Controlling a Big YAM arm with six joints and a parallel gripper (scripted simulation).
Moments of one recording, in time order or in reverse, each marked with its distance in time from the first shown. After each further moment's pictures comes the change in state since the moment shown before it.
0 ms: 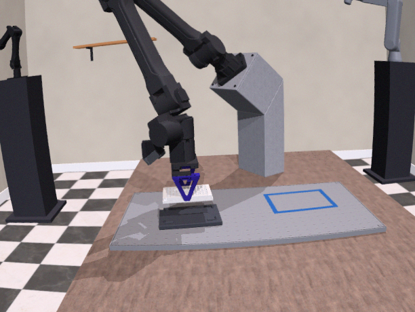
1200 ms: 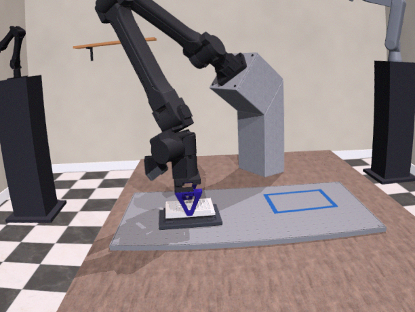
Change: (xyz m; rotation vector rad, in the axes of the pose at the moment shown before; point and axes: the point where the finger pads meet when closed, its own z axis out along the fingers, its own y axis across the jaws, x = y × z) arm 0.004 0.001 0.041 0.000 0.003 -0.004
